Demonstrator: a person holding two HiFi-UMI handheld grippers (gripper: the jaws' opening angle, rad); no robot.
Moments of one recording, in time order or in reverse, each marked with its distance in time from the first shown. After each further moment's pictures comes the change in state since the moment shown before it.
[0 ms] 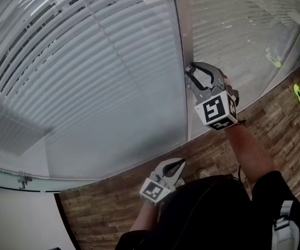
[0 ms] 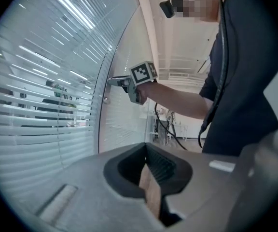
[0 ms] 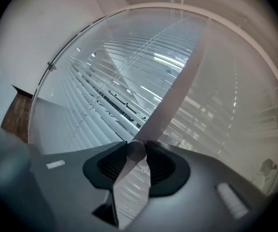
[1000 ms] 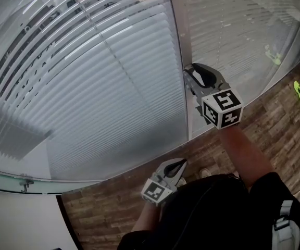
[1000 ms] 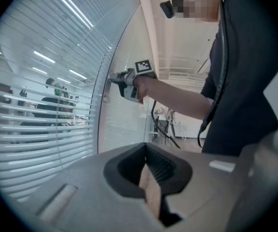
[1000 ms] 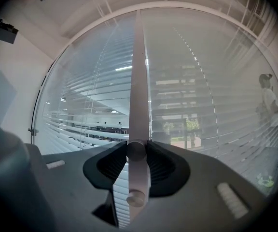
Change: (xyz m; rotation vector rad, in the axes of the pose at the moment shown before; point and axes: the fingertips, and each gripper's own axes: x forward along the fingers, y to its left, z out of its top) left arm 0.003 0.001 -0.004 -0.008 0.007 -0.008; right arm 0.000 -0.009 -0.011 0.676 -0.133 0.019
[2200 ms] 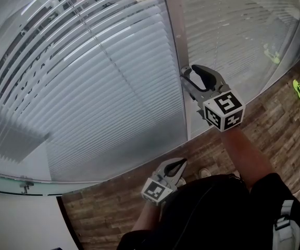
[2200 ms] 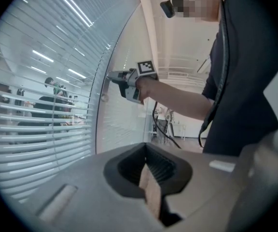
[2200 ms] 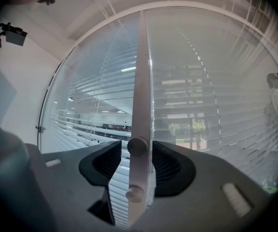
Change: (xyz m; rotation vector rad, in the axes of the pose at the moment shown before) left arm 0.011 0.001 0.000 -0.001 0.009 -0.011; right arm -0.006 0.001 -0.003 -0.030 -0.005 0.071
